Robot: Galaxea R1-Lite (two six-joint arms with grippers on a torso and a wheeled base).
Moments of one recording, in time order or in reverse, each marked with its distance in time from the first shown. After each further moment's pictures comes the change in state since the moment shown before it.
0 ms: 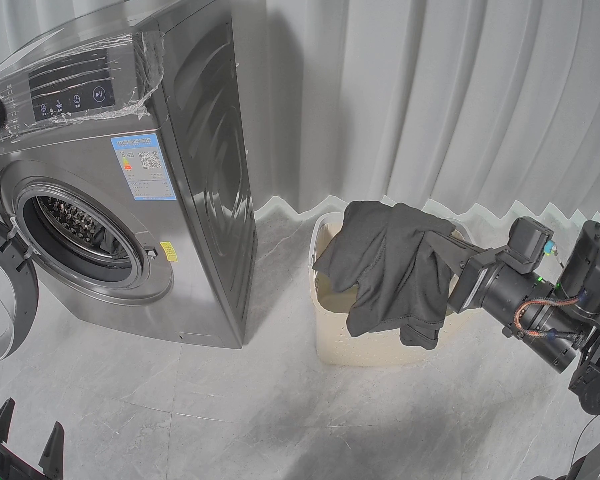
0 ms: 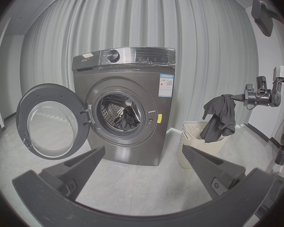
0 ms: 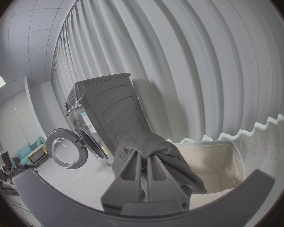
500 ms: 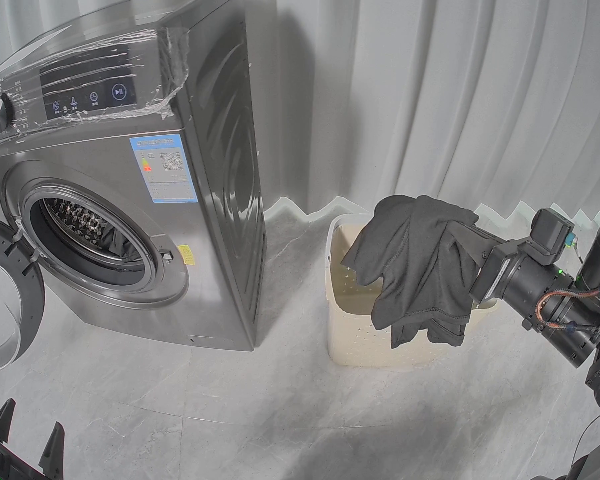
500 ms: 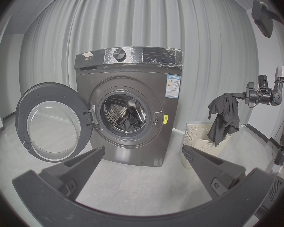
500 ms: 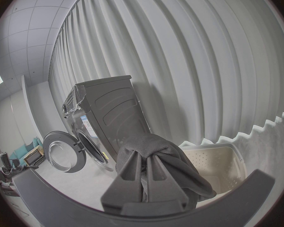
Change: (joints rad) left arm -0.001 0.000 0.000 0.000 -0.008 -0.006; right arm -0.029 -0.079 0.007 0.059 -0.018 -0.020
